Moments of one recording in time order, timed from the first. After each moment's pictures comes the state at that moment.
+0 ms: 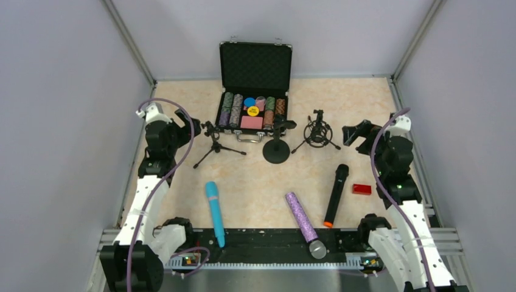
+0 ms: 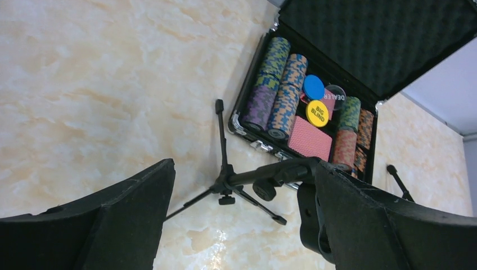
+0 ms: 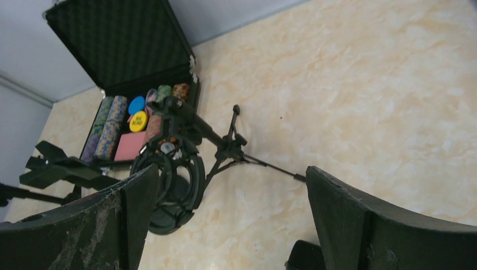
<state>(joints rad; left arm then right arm) 0.03 0.95 0.72 -0.09 -0.01 -0.56 0.06 0.64 0.60 -0.11 -0.01 0.44</state>
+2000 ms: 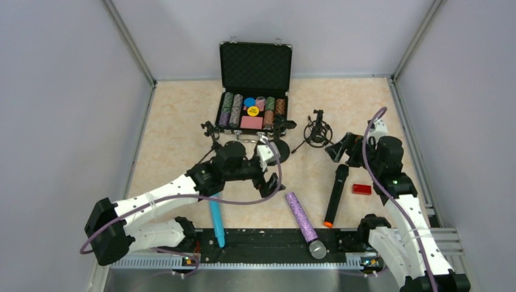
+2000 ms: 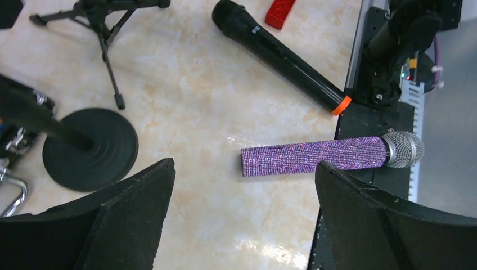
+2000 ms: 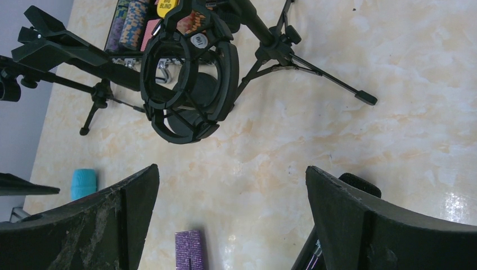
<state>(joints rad) -0.87 1.09 0.76 -0.04 0.39 -0.02 0.06 0.71 0.58 -0.29 -0.36 0.42</state>
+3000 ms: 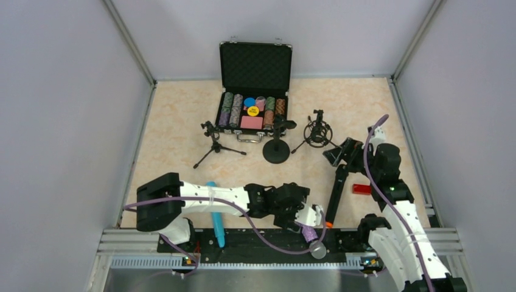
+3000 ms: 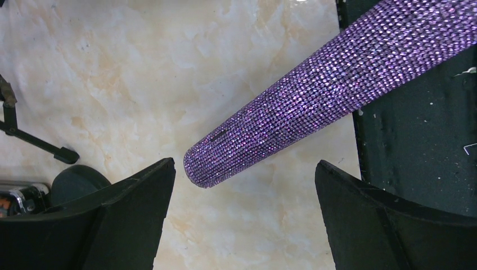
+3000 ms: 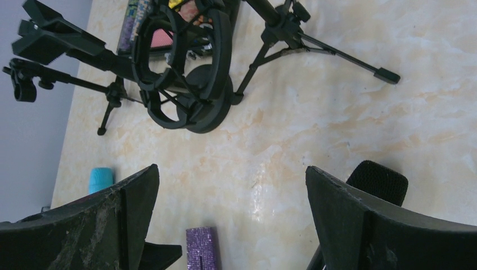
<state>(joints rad) -1.35 1.58 0.92 -0.20 -0.03 0.56 0.06 0.66 0.47 -0.22 -0.38 0.52</state>
